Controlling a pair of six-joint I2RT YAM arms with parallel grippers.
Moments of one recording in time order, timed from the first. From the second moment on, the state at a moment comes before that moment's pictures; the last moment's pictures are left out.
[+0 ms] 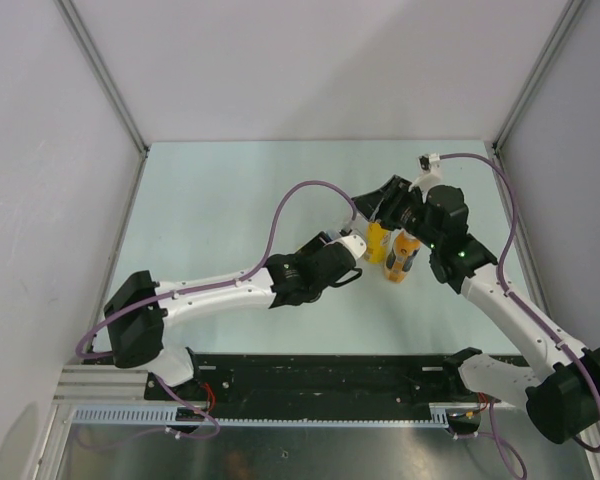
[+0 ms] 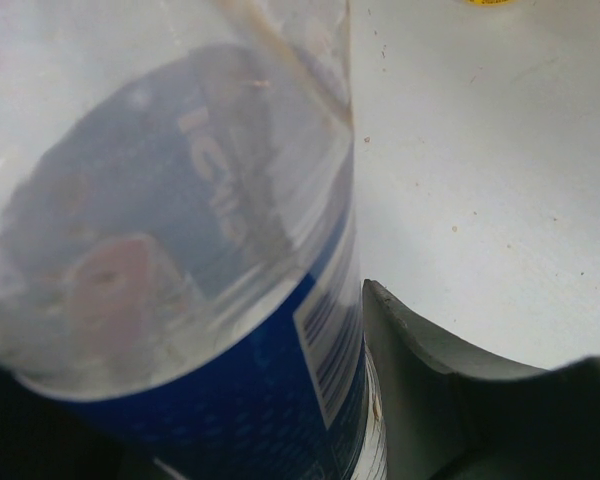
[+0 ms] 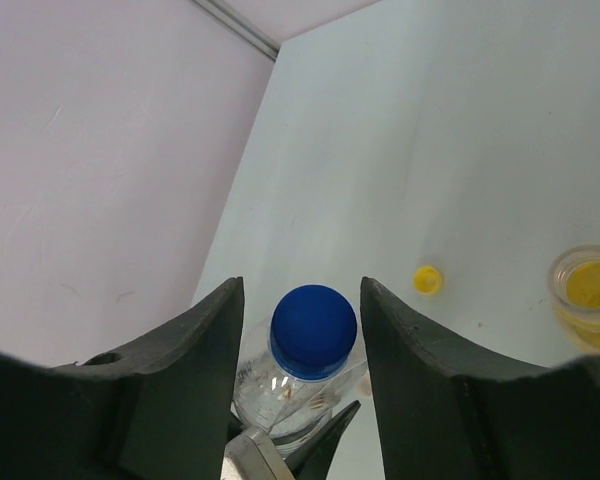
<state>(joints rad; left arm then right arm) -1.14 1.55 1.17 -0.48 -0.63 0.00 0.45 1.09 0.91 0.04 -0.20 0.78</state>
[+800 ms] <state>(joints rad) -1.16 1.56 1.17 -0.47 -0.65 0.00 0.43 1.03 0.82 0.13 -0.22 0.86</state>
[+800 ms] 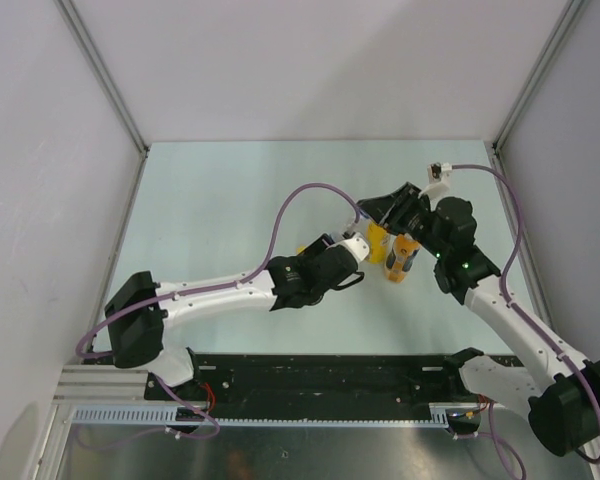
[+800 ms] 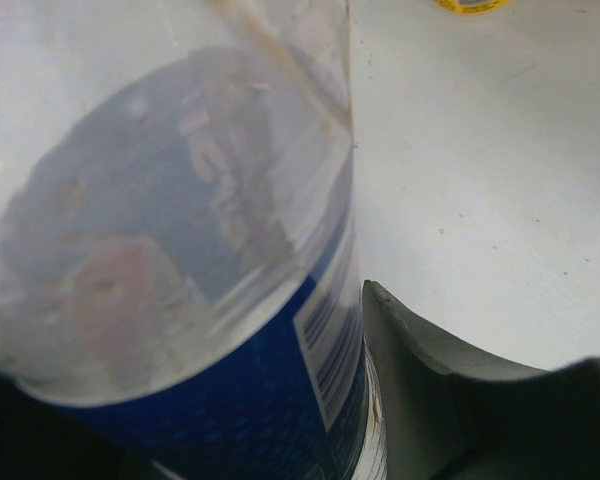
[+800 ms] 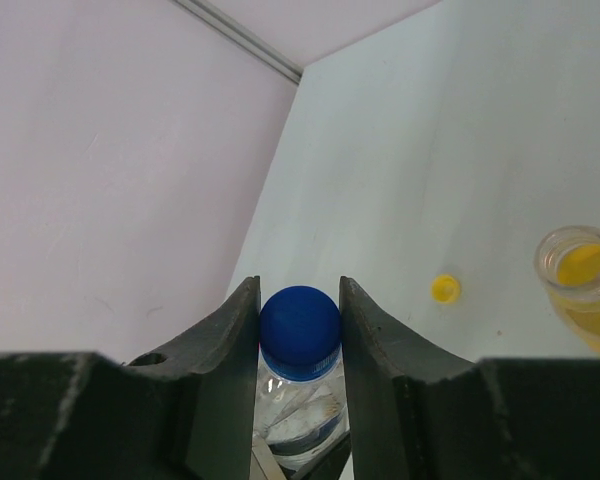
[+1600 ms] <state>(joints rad) -1.12 1.28 1.04 -0.34 -0.03 0.05 0.28 0.94 0.72 0.57 -0.75 0.83</state>
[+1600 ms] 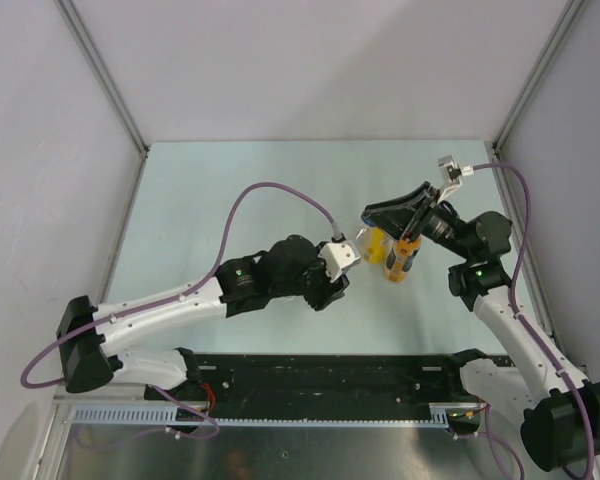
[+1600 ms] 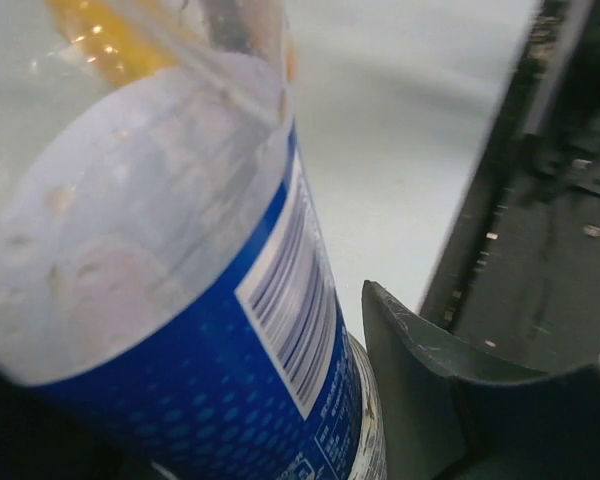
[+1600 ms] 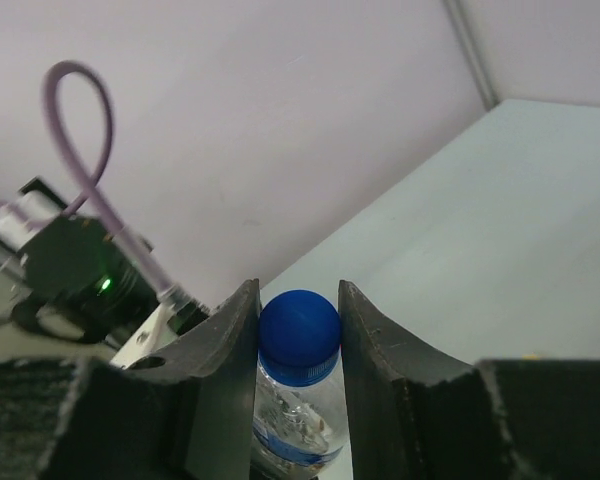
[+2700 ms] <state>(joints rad) -1.03 1.27 1.04 -0.29 0.75 0.16 0.23 0.94 0.71 1.05 -1.11 1.00</state>
